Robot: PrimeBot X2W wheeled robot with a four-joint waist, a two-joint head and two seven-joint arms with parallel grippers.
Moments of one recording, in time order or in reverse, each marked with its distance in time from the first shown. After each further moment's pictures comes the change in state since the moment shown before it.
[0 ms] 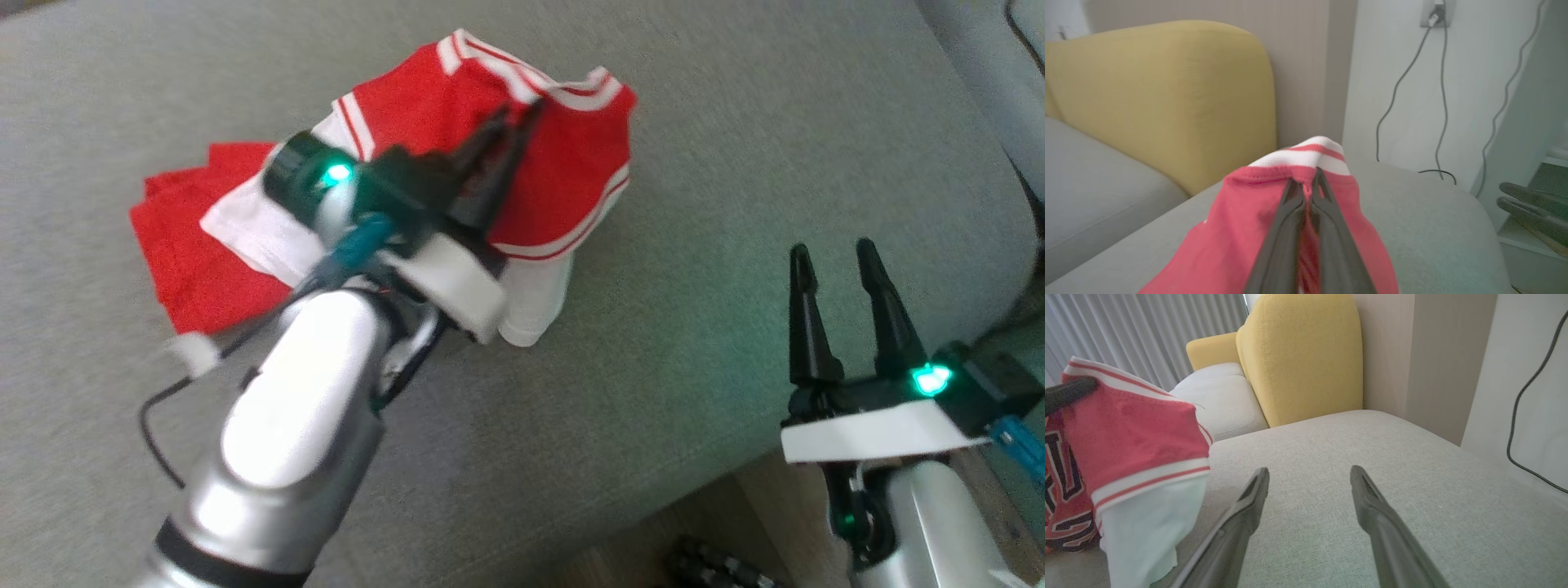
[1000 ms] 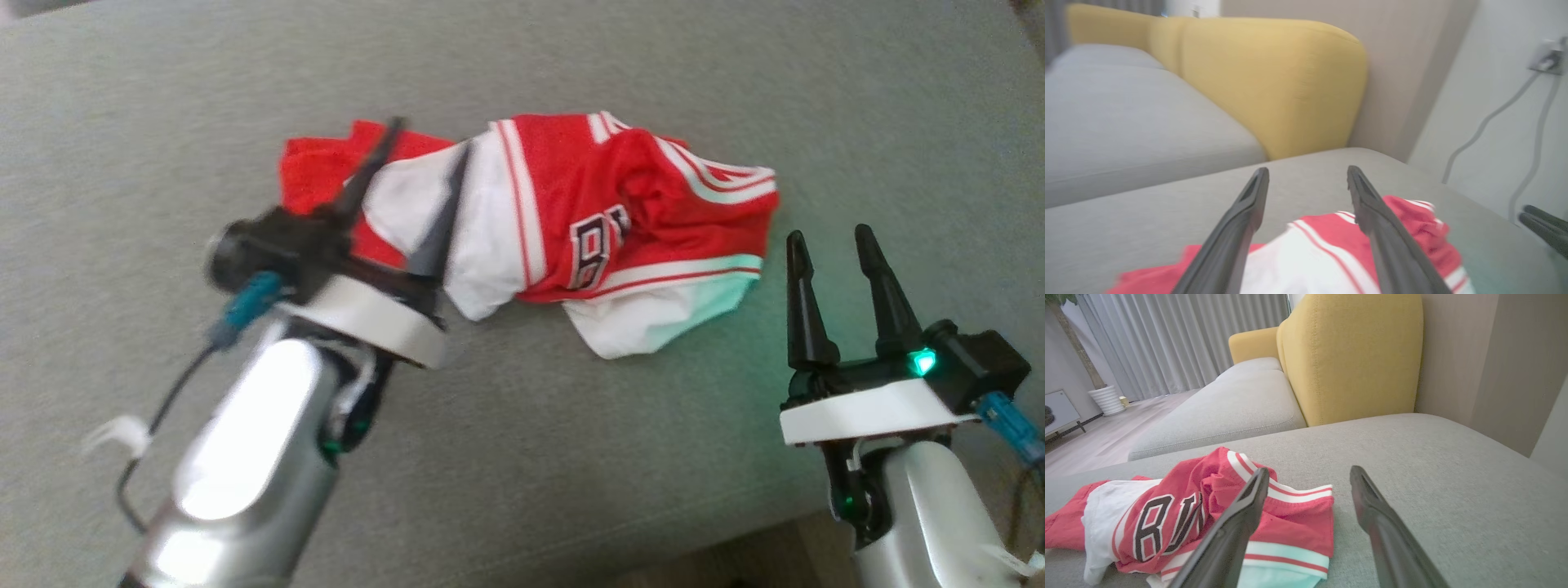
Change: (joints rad) left arm 0.098 0.074 -0.012 0.057 -0.237 0.128 -0.201; right arm -0.059 0.000 -0.015 0.082 -0.060 0.000 -0.009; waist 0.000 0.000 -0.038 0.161
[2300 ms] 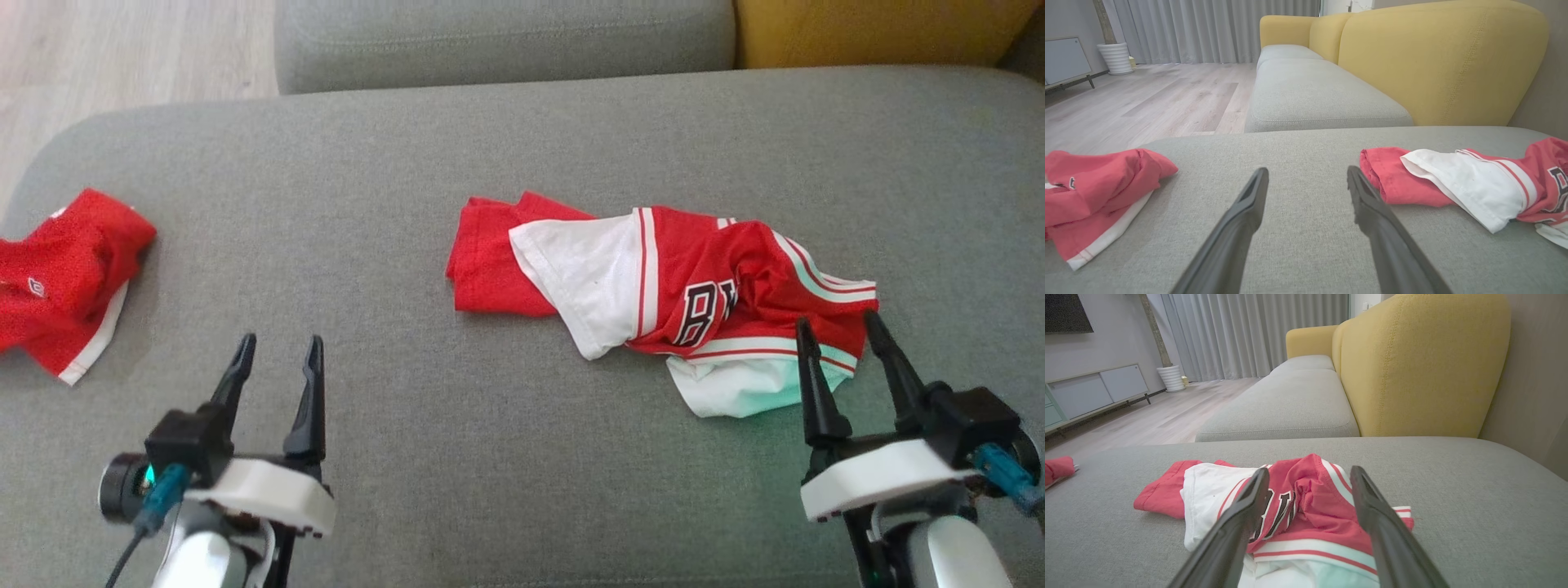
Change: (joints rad) left arm 0.443 0.081 0.236 -0.049 0.075 0.110 -0.017; right arm 0.170 0.000 -0.060 -0.097 -0.103 0.000 0.158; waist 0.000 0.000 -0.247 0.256
